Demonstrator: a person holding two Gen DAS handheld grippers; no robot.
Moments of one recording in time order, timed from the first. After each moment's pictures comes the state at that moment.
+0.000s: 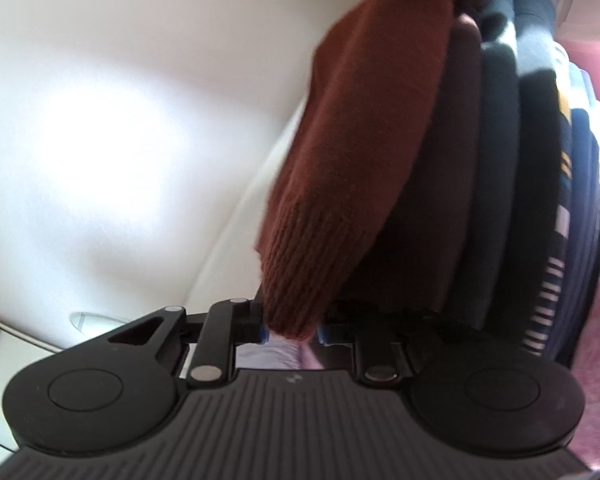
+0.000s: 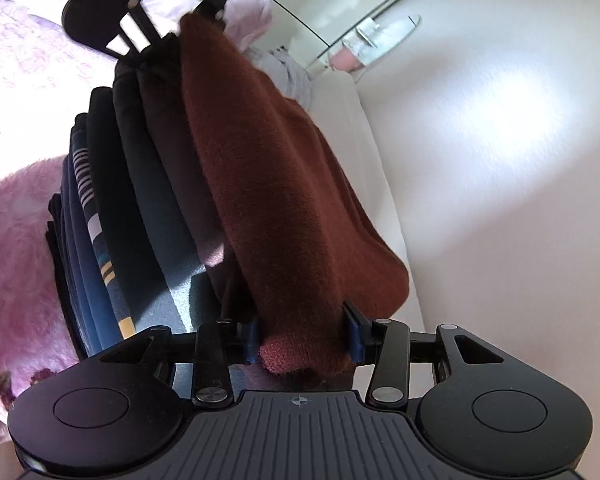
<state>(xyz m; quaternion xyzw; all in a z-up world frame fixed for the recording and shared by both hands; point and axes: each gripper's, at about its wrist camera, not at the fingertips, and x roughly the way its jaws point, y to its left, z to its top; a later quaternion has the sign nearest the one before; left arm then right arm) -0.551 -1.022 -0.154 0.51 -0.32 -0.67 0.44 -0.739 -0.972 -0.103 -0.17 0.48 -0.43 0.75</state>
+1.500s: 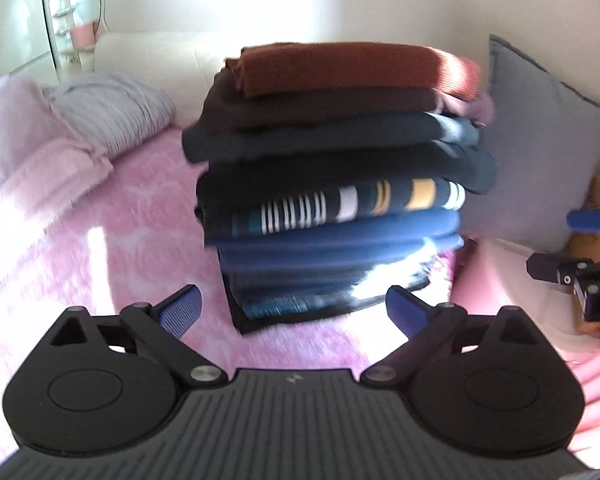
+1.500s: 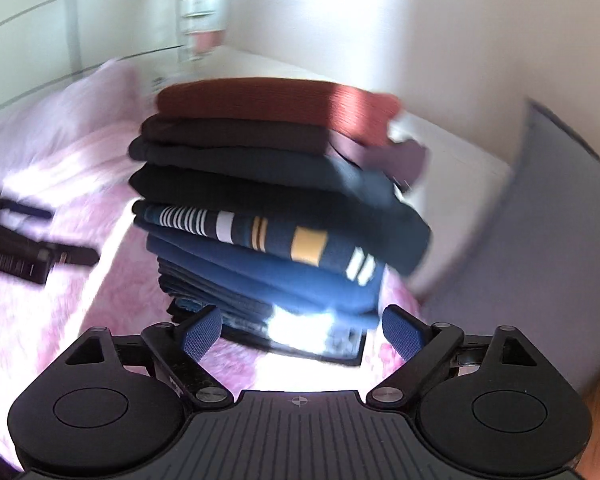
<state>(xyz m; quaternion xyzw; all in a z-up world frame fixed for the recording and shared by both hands) -0.470 -0.830 -0.076 0.29 0.25 -0.74 0.55 -0.751 -0.798 -0.084 0.24 0.28 -0.58 0.73</state>
